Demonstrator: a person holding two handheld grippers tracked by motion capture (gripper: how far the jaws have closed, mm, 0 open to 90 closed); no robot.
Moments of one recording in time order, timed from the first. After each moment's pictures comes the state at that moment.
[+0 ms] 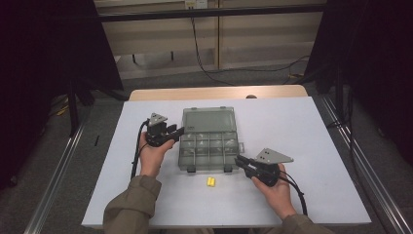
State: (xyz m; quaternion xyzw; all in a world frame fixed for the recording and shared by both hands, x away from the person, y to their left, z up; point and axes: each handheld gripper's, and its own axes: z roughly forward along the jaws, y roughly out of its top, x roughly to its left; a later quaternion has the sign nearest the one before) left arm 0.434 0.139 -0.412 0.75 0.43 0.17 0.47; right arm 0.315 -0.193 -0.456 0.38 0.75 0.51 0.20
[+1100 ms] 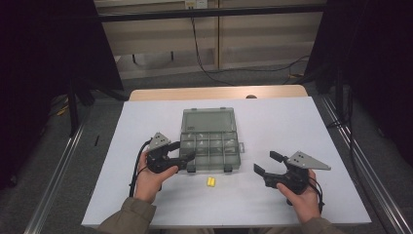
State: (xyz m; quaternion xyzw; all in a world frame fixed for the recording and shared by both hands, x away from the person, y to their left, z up) left arm 0.365 0.133 -0.411 0.78 0.37 0.11 0.50; right arm 0.283 -0.253 -0.438 0.44 0.68 0.55 0.21
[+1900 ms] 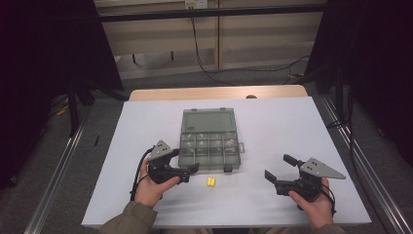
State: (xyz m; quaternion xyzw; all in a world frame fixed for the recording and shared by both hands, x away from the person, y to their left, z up) left arm 0.345 0.129 -0.416 0.79 0.35 0.09 0.50; right arm 0.265 -0.278 -0.443 0.43 0.68 0.55 0.23
